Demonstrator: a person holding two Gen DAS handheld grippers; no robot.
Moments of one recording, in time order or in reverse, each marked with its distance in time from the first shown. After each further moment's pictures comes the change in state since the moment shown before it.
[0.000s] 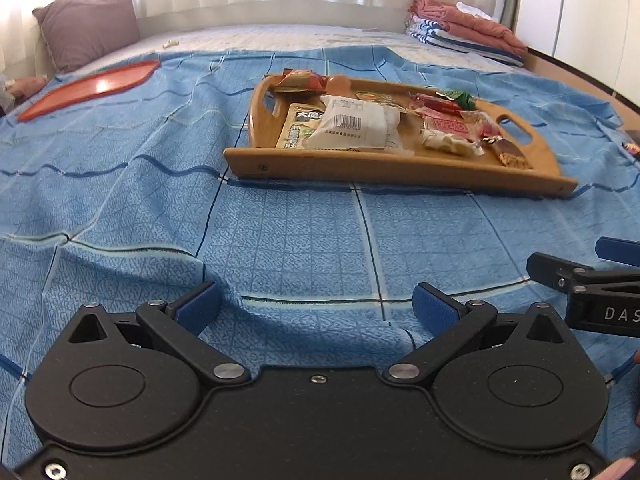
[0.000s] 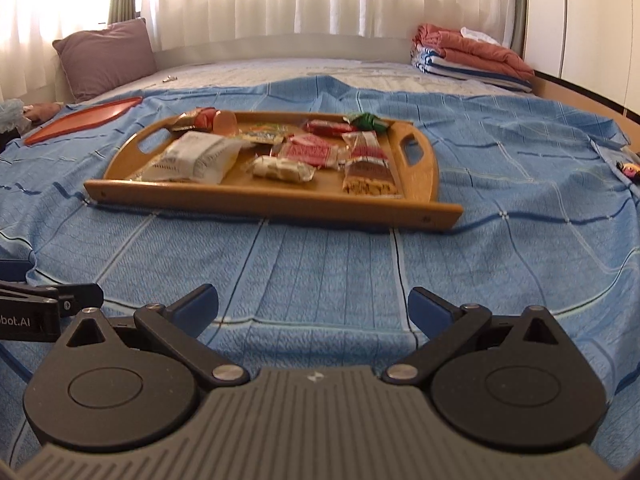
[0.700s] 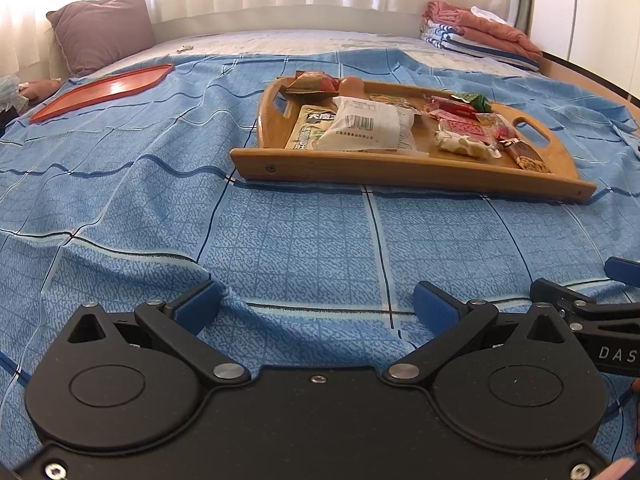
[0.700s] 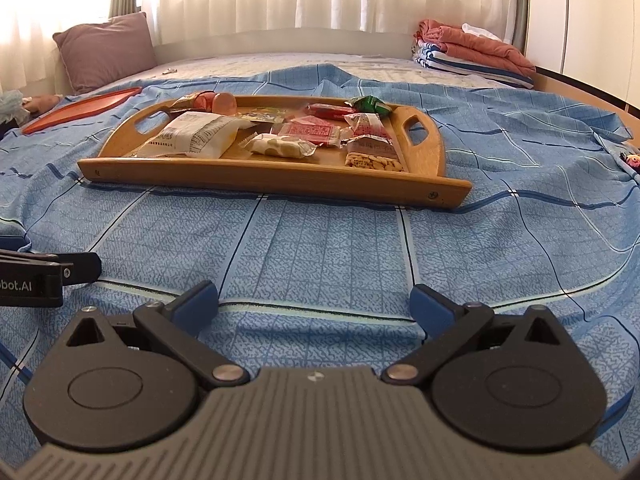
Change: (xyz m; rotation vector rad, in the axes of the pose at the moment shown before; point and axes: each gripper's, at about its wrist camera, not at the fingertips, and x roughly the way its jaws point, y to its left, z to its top) left arm 0.012 -0.004 0.001 -0.028 -0.013 0.047; right arm 0.012 0.002 -0.014 -0.012 -0.001 -0.002
